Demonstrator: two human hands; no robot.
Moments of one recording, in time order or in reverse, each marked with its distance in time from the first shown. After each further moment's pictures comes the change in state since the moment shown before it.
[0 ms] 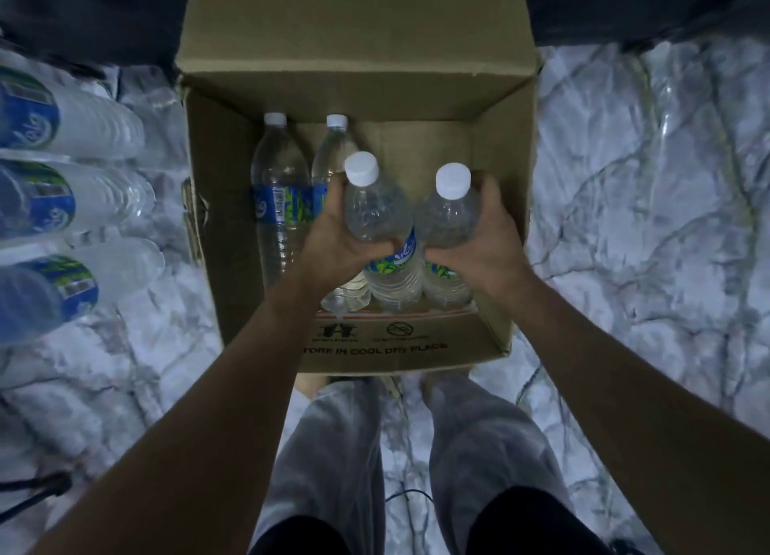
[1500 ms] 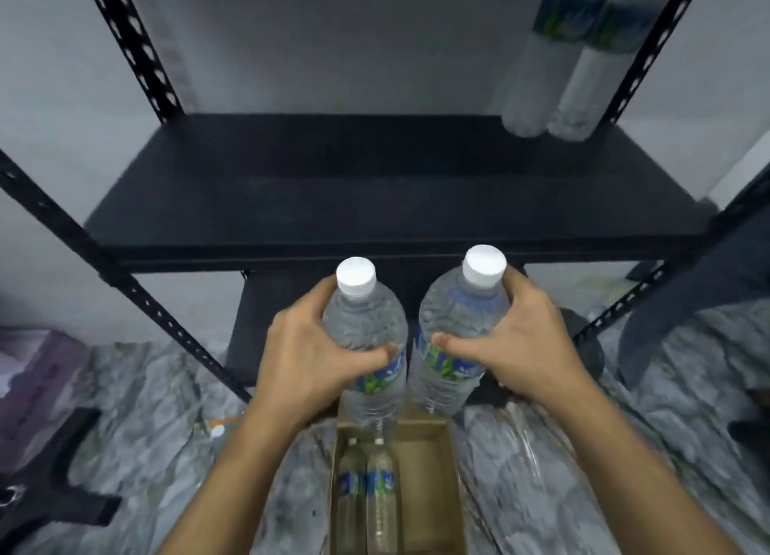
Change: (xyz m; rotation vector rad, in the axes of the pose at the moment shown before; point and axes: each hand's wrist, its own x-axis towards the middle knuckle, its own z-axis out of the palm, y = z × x) left_hand -0.462 0.609 -0.141 0.383 0.477 0.712; right_hand -0.451 -0.554 -0.287 -0.031 0.397 -0.721
